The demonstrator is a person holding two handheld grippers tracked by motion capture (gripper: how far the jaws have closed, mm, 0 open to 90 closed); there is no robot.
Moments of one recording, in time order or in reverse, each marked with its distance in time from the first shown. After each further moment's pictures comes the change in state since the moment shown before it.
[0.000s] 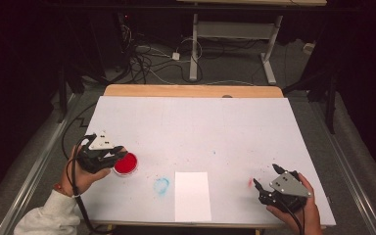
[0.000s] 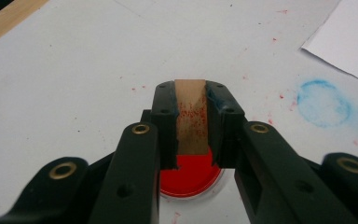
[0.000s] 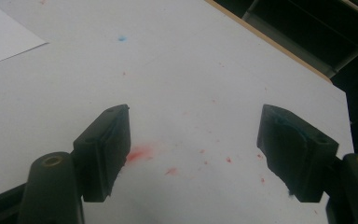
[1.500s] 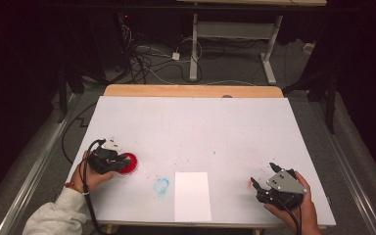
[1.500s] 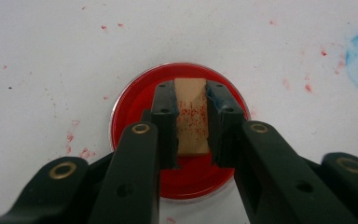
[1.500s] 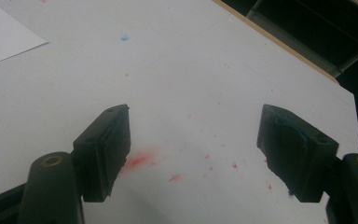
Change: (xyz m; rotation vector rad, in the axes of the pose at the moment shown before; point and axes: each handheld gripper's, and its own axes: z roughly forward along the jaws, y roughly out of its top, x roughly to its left) left arm 0.017 -0.027 0.056 0.121 -0.105 -0.092; right arm 0.001 0.002 0.008 0.011 0.014 -0.007
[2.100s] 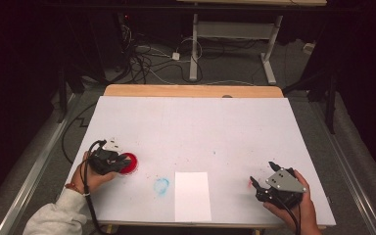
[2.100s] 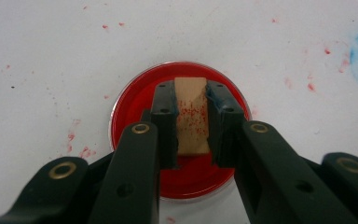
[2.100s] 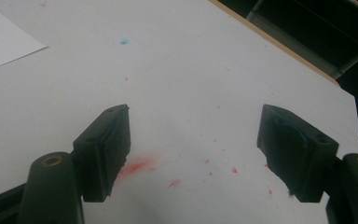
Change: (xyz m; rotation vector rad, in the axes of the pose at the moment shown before) left arm -0.003 0.000 0.001 0.006 0.024 0.011; right arm 0.000 0.003 0.001 -0.006 0.002 0.001
